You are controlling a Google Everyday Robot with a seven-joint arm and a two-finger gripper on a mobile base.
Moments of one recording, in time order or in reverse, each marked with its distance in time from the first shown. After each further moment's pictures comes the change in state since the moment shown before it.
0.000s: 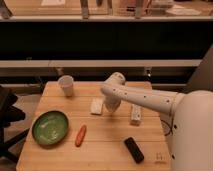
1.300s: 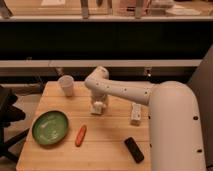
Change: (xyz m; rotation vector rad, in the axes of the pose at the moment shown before) arm 0.005 -0.085 0.007 -0.009 0.038 -0.295
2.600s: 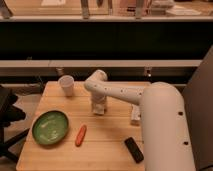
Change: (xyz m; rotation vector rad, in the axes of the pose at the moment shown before) arm -0.007 0.003 0.030 -0.030 -0.061 -0.012
